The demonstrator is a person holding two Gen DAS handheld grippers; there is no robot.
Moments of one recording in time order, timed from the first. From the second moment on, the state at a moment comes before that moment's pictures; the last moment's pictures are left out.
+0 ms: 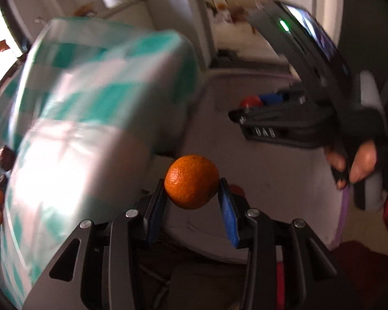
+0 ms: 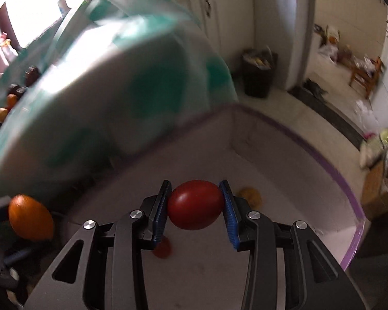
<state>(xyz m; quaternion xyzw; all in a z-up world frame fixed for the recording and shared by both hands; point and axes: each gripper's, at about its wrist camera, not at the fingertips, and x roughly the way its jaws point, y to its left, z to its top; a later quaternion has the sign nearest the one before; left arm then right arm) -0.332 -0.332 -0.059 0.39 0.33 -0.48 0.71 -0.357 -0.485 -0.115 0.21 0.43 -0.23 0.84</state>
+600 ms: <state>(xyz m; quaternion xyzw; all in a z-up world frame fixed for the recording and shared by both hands) -0.357 -0.363 -0.149 0.49 0.35 -0.52 0.60 -0.350 -0.484 -0.187 0.21 0.54 -0.24 0.78</state>
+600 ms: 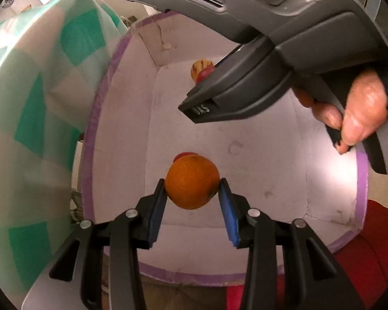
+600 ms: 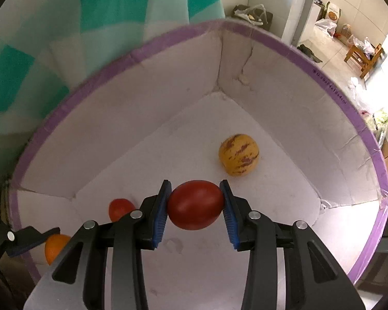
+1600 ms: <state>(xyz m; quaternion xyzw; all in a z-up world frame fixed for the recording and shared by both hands) -0.243 -0.221 0.050 0.16 0.17 -0.41 0.88 -0.352 -0.463 -0.010 0.22 0.26 -0.24 0.91</state>
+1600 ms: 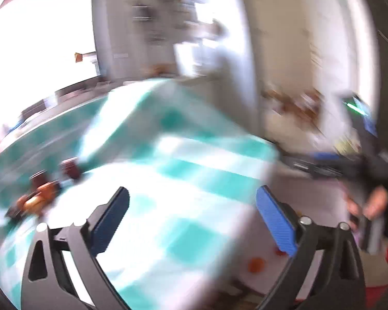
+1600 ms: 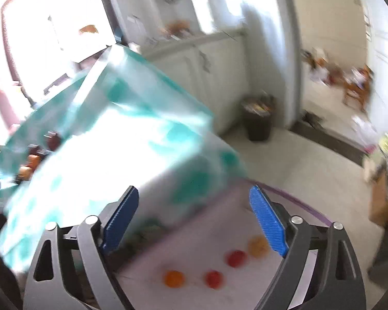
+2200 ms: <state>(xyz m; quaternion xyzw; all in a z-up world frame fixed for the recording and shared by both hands) 0.052 0.073 0.060 -0.09 0.32 0.02 0.94 -0.111 -0.278 0.030 0.08 0.34 -0.04 0.94</state>
